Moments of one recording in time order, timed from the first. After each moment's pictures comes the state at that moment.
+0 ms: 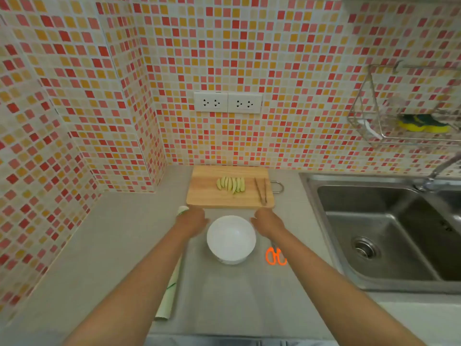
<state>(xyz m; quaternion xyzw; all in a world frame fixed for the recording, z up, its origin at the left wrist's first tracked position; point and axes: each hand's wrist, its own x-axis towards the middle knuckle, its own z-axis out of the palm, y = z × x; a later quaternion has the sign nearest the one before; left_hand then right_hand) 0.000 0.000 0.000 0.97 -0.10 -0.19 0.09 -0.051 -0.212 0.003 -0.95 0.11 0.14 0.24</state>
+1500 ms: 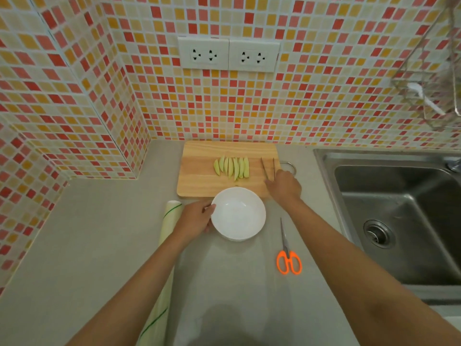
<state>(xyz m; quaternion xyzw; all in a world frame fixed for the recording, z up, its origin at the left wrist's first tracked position) 0.049 -0.009 -0.064 0.87 -0.06 -0.16 0.46 0.080 -0.261 -0.040 -0.95 0.25 0.05 0.17</state>
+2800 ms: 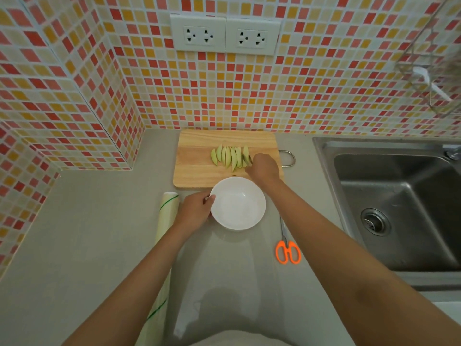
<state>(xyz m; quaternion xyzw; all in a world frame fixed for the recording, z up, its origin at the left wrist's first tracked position) 0.047 -0.017 -0.060 0.90 -0.06 -0.16 0.41 0.102 -0.217 -0.024 -0.96 0.16 0.07 0.20</state>
